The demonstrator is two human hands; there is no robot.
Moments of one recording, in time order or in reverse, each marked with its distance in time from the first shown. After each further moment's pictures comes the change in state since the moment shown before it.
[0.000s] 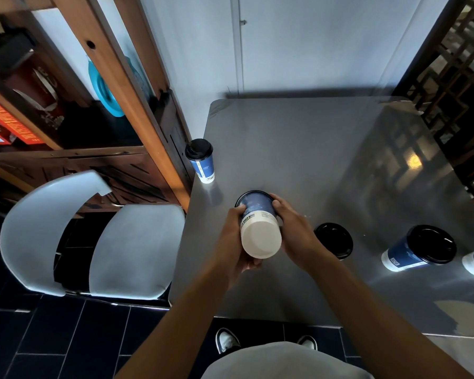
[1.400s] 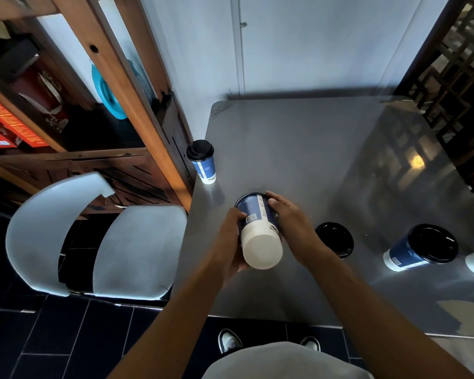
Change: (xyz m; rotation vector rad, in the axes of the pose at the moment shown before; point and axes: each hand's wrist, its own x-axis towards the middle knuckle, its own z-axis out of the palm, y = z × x) left_hand -0.009 0.007 -0.006 0.047 -0.028 -0.018; right_hand 0.008 -0.005 0.001 -0.137 0.028 -0.015
